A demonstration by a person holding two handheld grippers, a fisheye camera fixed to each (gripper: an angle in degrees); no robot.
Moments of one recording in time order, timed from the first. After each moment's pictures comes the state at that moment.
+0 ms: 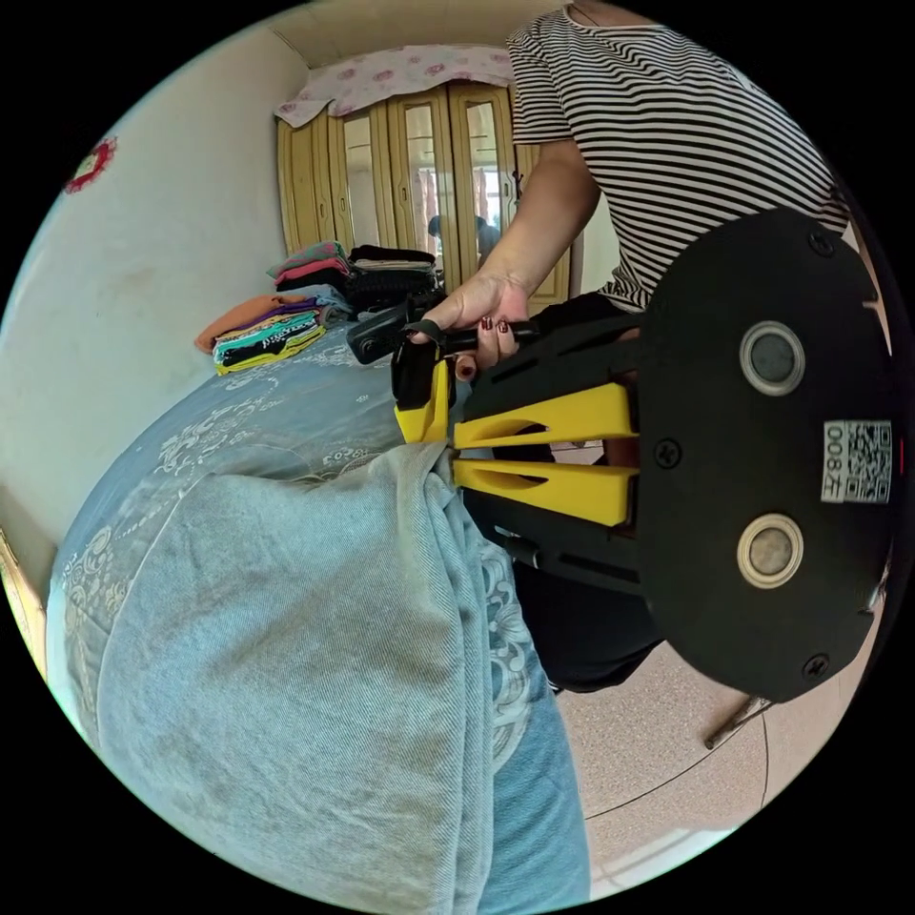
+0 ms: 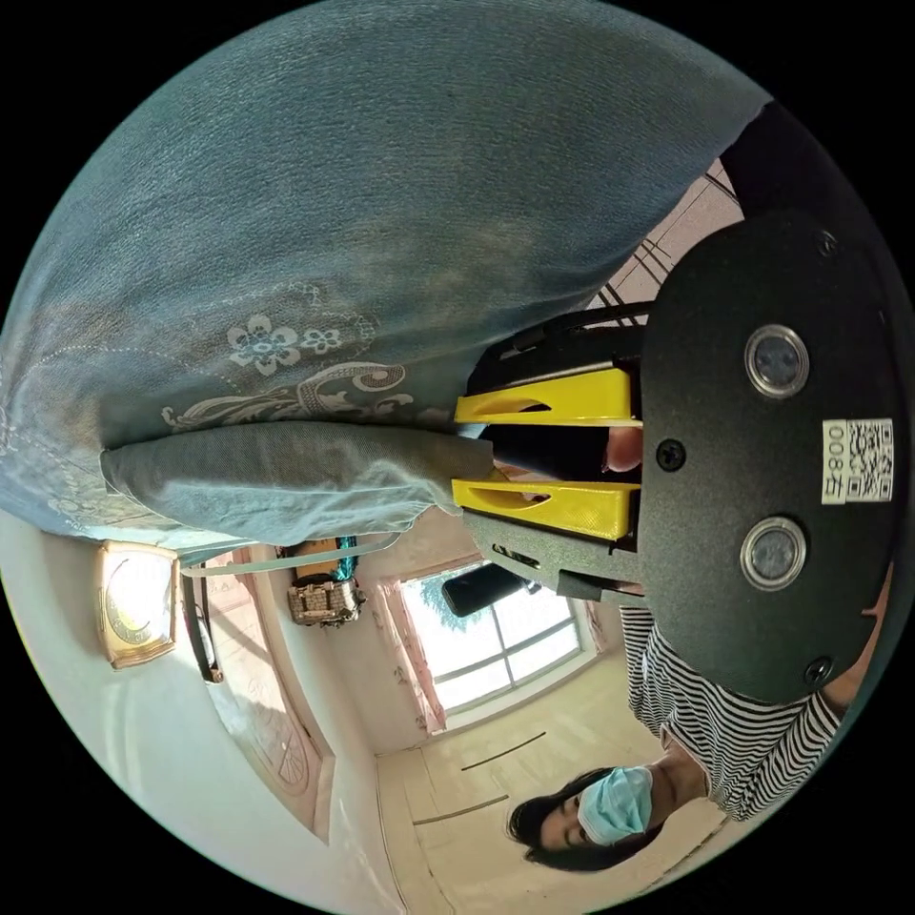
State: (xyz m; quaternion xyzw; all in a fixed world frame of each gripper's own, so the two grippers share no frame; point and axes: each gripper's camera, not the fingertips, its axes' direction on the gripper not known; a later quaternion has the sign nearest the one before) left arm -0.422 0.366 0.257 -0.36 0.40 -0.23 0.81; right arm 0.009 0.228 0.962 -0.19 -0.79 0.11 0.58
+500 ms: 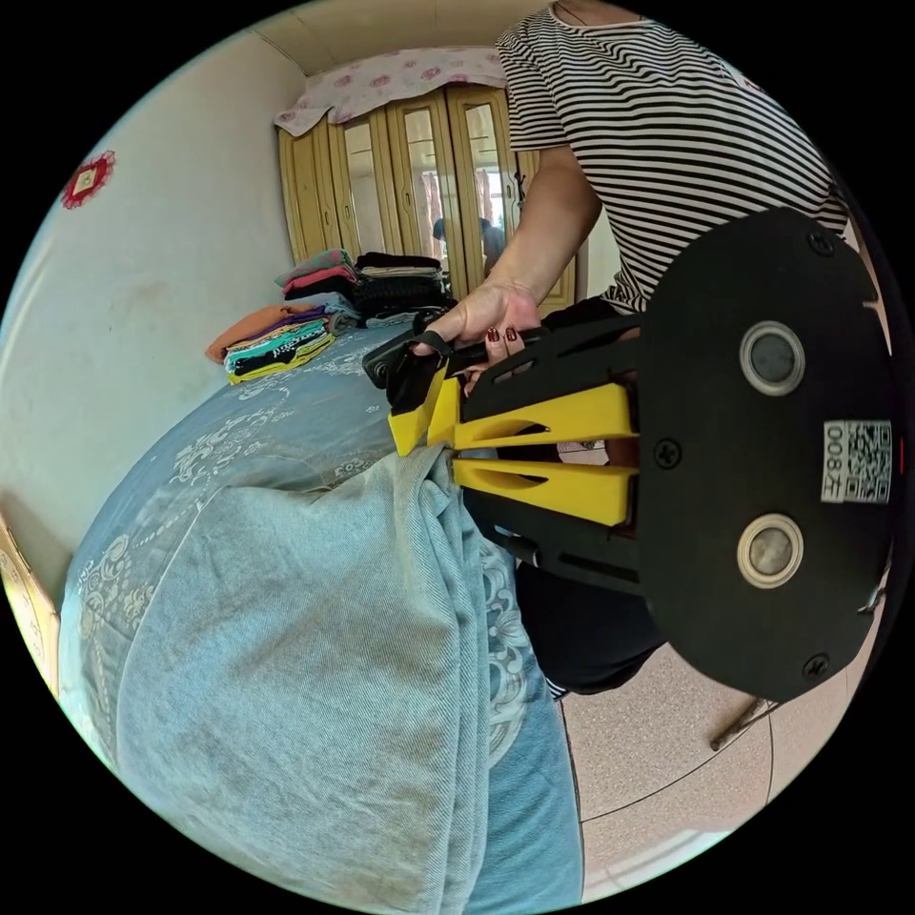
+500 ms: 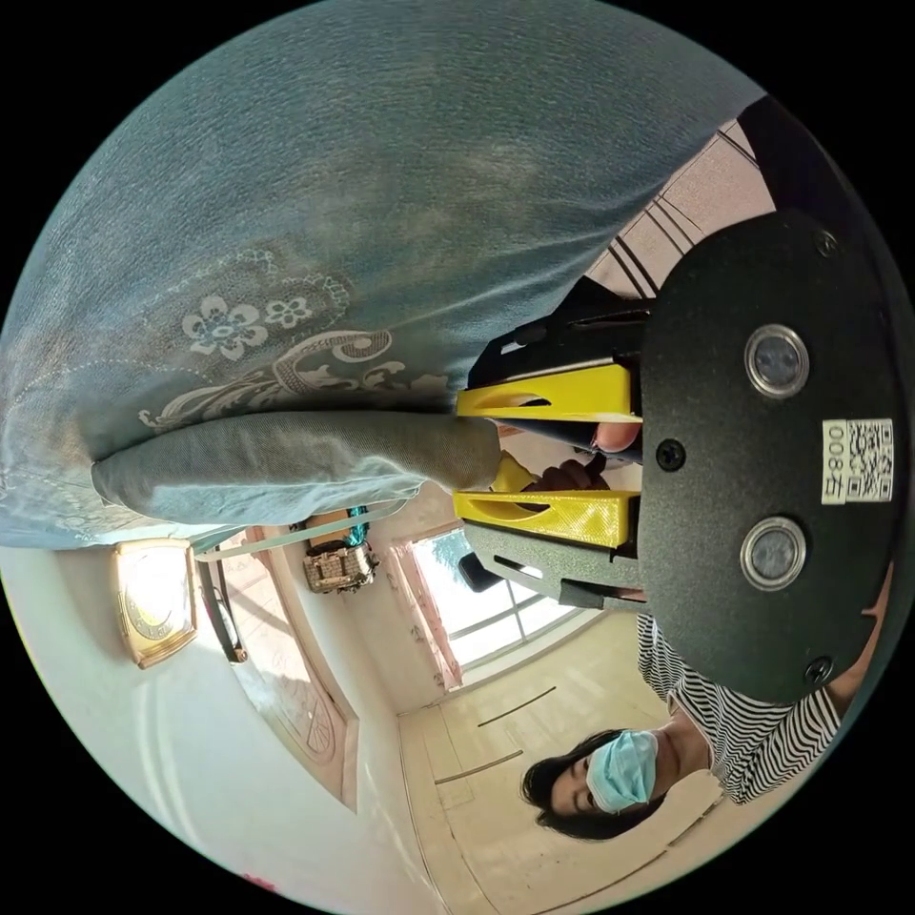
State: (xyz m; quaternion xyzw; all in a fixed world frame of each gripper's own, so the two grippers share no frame) left arm -0.447 0.377 0.244 -0.35 0.39 -0.22 0.82; right arm 0.016 0.238 0.911 -0.20 -0.82 0.13 0.52
